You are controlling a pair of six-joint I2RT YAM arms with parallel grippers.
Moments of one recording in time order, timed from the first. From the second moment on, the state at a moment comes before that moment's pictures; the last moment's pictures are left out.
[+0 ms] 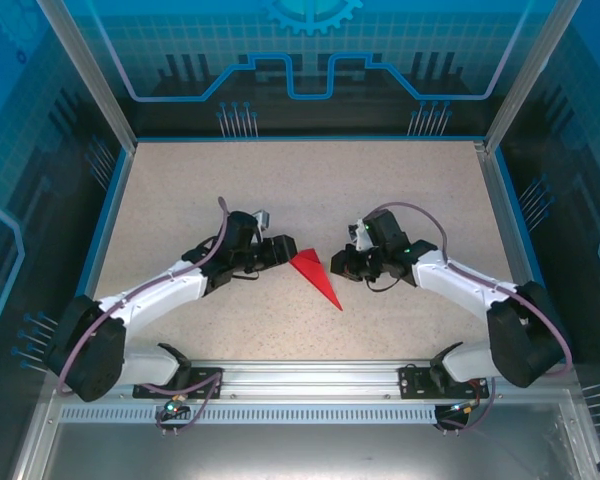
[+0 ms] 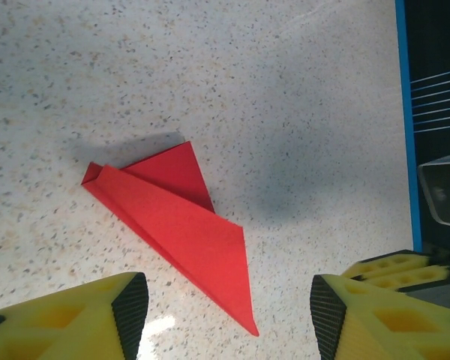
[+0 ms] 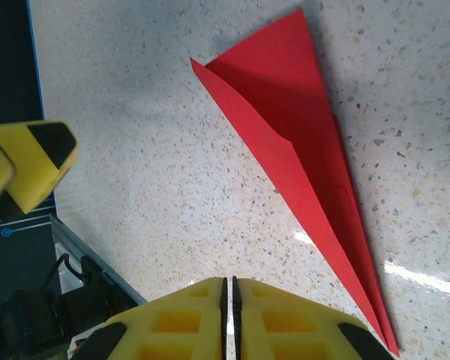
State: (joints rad) left arm -0.54 1.29 0.73 -0.14 0.24 -0.85; right arm 0.53 1.36 0.78 -0.33 -0.50 0.79
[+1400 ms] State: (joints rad) left arm -0.82 1.52 1.04 -0.60 -0.16 -1.28; right arm 0.23 1.27 0.57 -0.34 -0.44 0.48
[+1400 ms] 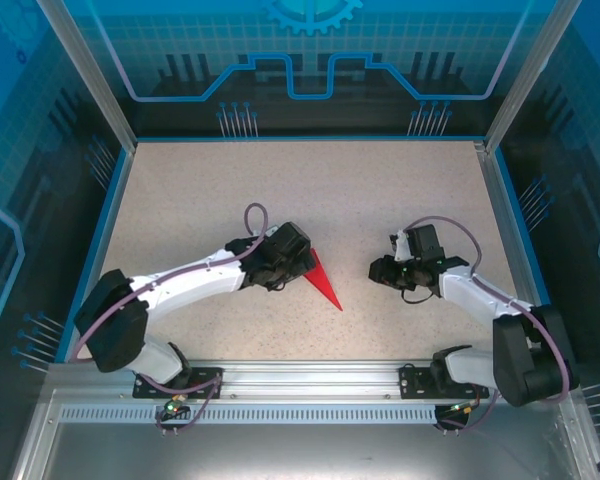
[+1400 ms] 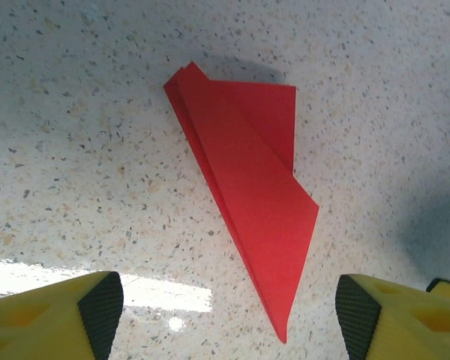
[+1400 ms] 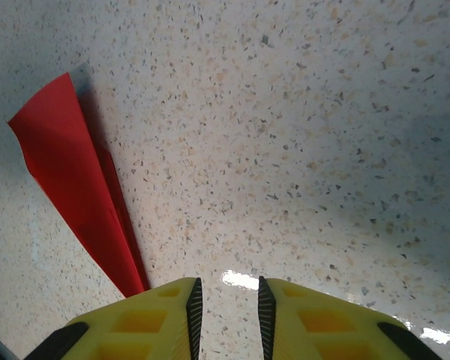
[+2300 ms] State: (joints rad) left arm -0.84 1.78 1.27 -0.75 -0.16 -1.37; right arm 0.21 1.39 0.64 -0.35 -0.63 0.42
